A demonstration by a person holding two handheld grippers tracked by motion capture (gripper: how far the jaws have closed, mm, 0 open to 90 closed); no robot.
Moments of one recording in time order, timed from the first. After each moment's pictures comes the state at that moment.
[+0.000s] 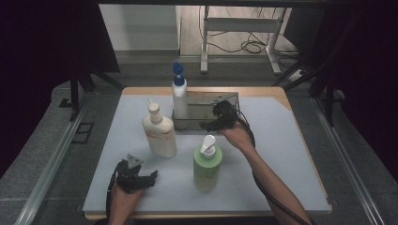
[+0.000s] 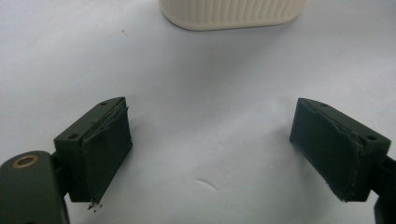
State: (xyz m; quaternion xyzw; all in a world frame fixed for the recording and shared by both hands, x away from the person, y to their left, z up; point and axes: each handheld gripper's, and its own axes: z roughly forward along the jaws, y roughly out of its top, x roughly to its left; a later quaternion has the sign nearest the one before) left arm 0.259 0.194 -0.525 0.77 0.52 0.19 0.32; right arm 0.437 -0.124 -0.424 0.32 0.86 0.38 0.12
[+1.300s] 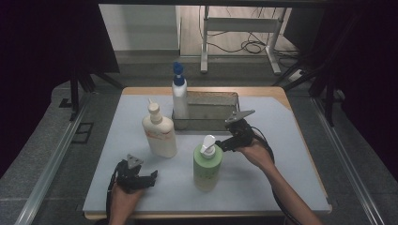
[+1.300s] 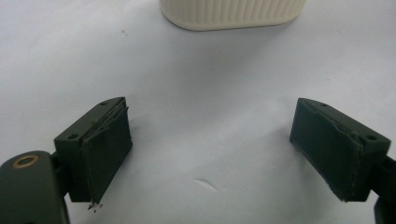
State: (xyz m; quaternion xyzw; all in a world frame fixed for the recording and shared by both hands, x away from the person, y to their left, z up) left arm 0.259 0.194 -0.525 0.77 0.52 0.19 0.32; right arm 0.386 -0.172 -0.441 0.29 0.87 0.38 0.11
